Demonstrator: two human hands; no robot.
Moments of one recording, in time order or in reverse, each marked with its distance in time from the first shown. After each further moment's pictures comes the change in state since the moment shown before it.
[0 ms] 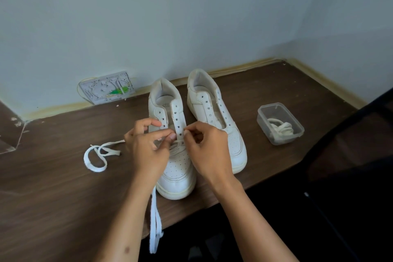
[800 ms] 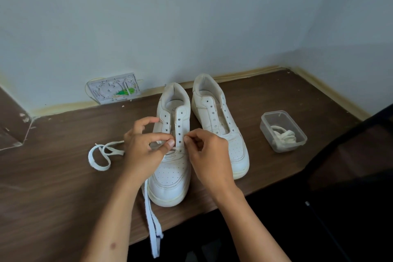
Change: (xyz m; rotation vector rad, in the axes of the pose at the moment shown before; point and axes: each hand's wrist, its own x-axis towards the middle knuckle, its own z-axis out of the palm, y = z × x) left_hand 0.008 -0.005 -0.026 -0.043 -0.224 -0.036; right_hand -0.004 0.003 0.004 -0.051 -0.035 -0.046
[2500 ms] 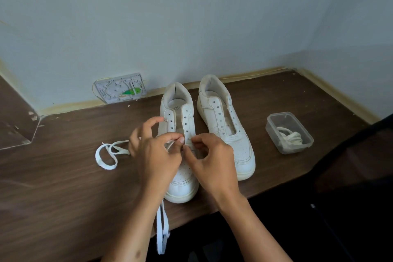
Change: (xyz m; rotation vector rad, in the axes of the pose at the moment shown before) left_hand -0.012 0.007 0.024 0.183 0.306 0.019; right_hand -0.010 0.005 0.009 -0.079 0.070 -0.058
